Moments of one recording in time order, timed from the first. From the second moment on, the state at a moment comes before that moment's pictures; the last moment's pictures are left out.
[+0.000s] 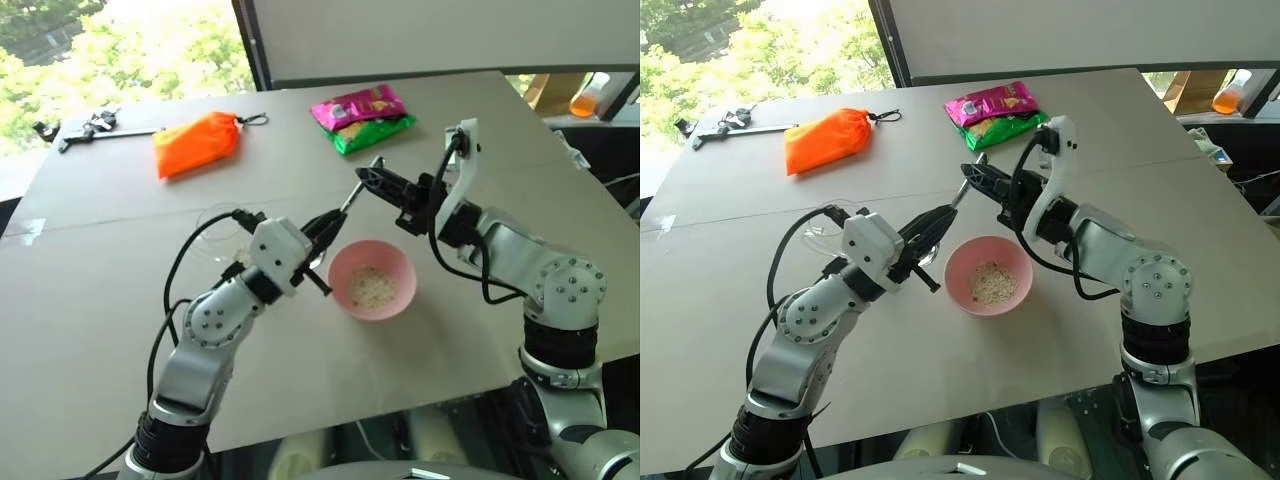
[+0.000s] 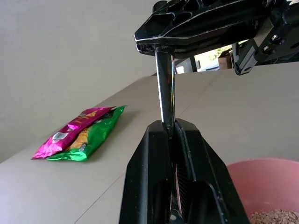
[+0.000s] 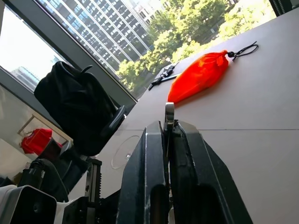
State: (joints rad) left arm -0.12 0.42 -0.11 -0.54 -0.17 0.16 -0.47; right arm -0.62 -0.23 -0.06 -0.37 1.40 0.95 -0.17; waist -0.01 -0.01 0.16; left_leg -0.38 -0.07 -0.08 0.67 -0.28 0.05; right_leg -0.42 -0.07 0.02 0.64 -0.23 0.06
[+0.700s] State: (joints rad) left arm 0.22 0.42 0.02 -0.67 -0.12 0.15 -0.40; right arm -0.64 -0.28 -0.09 -0.34 1.46 0.93 -0.20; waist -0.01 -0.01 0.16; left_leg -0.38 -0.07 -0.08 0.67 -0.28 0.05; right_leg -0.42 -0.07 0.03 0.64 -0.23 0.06
